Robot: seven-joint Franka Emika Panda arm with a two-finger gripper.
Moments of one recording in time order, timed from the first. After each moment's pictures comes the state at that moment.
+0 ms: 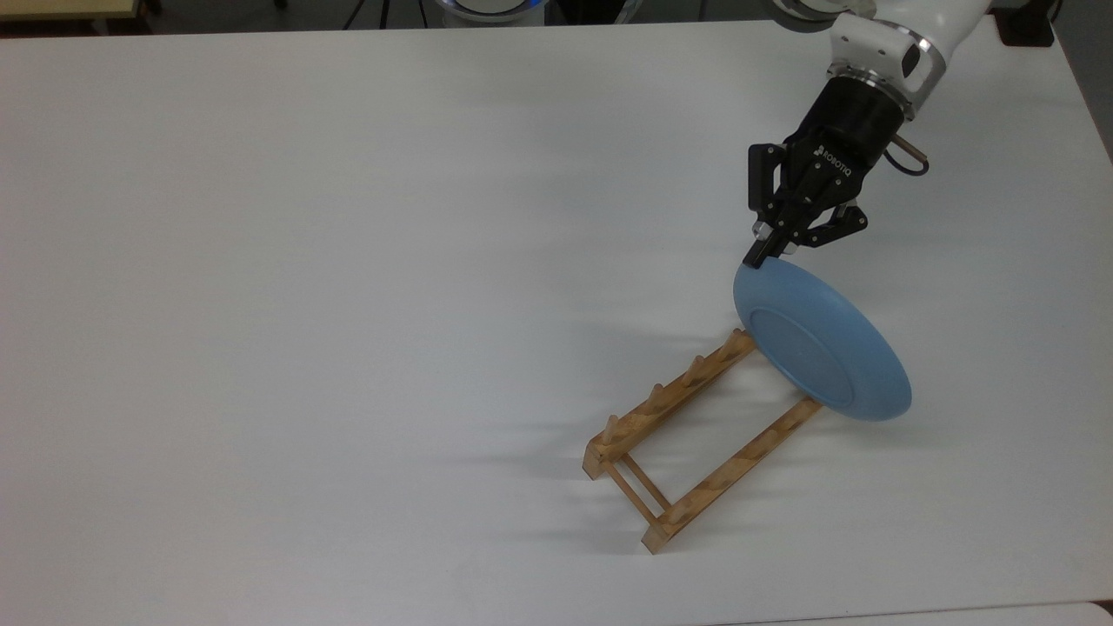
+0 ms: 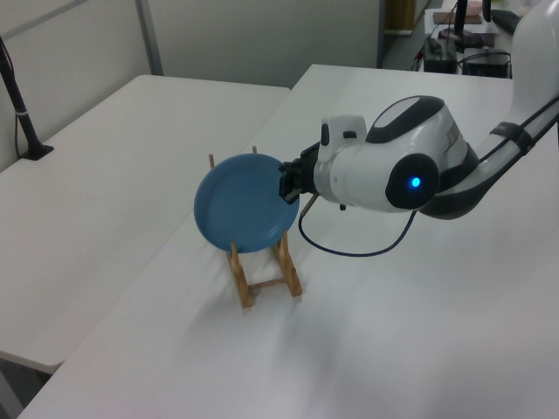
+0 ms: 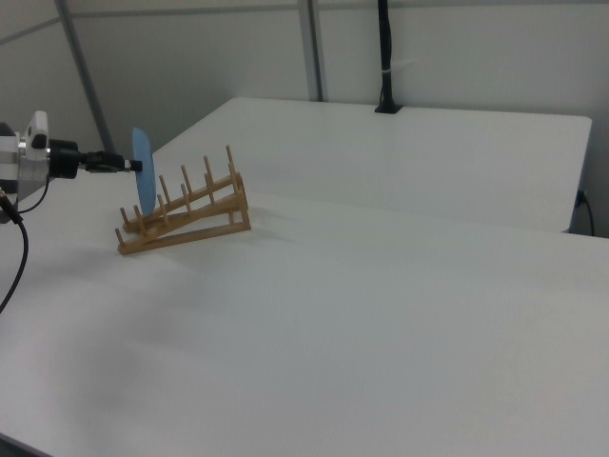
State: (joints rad) arm 0.28 0.51 0.51 -1.56 -1.52 1.85 1.42
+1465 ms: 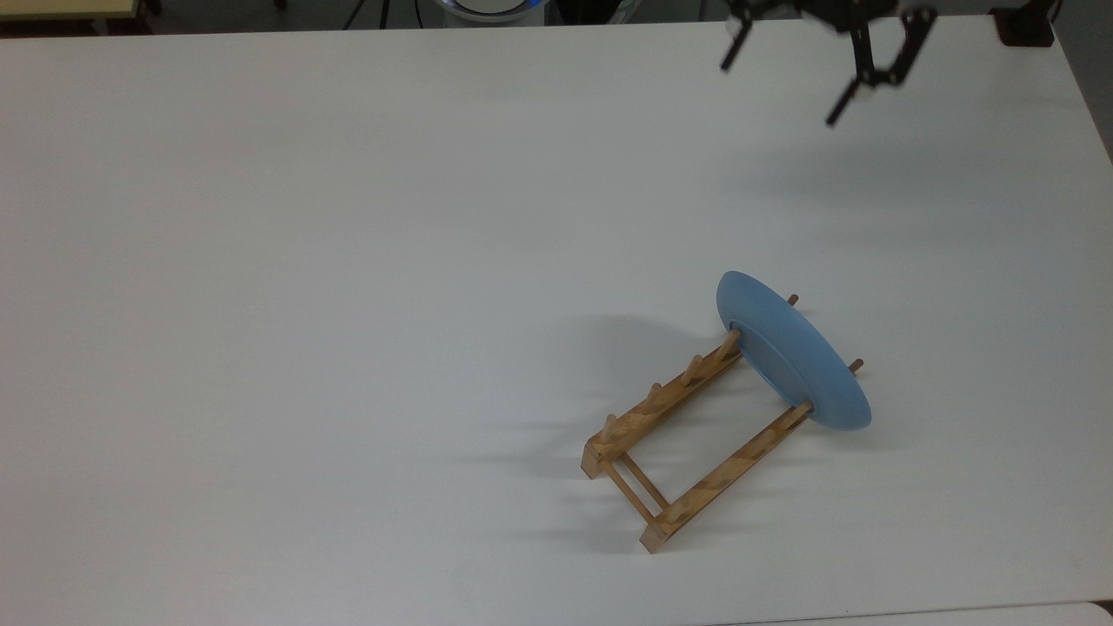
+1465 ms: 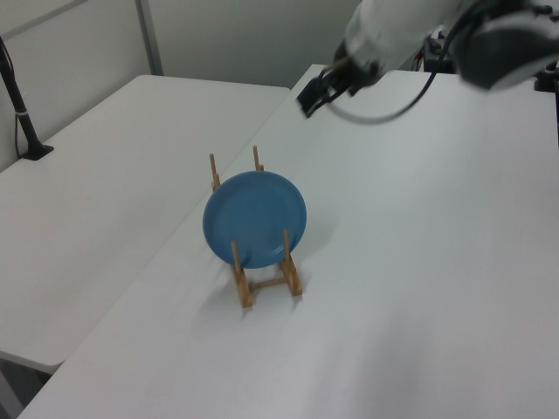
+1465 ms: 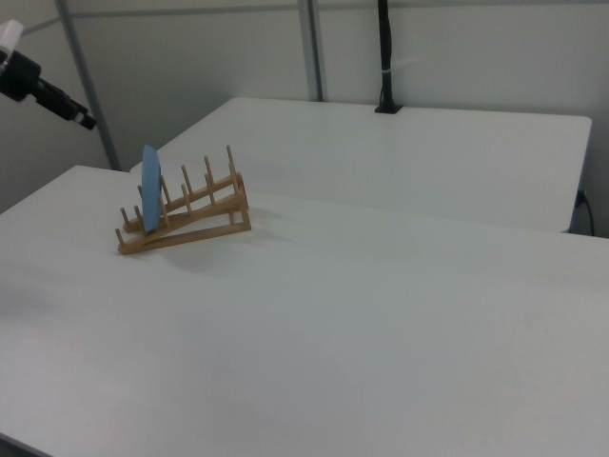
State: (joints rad) arm 0.21 0.21 0.50 -1.44 -0.80 1.78 1.32
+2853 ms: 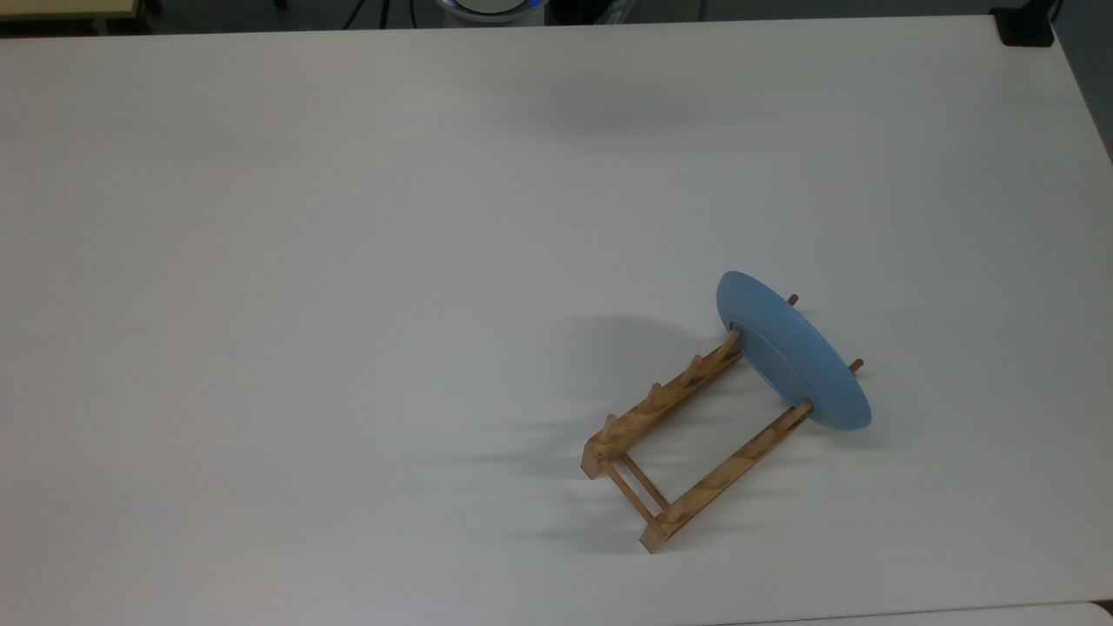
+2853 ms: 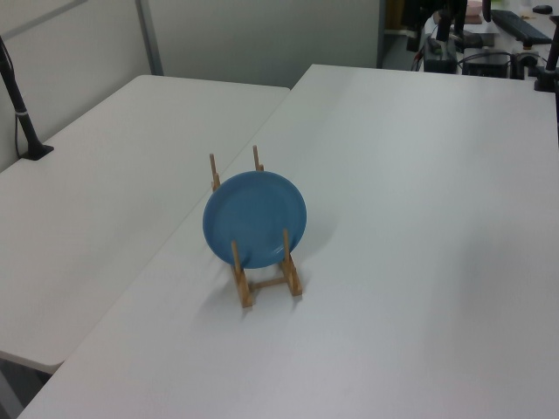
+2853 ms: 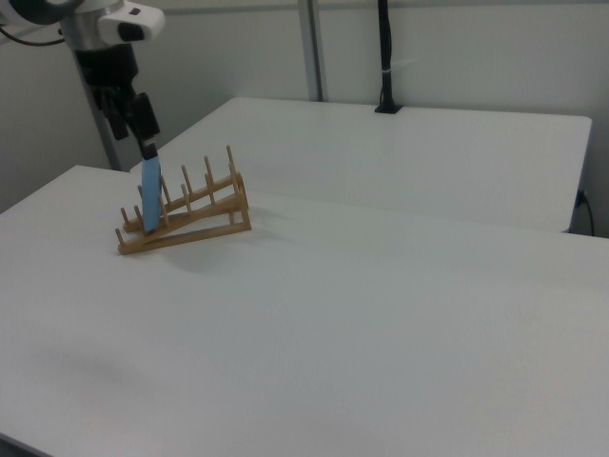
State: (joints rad) arm -0.04 -0.09 0.12 -1.58 0.05 1.56 0.41
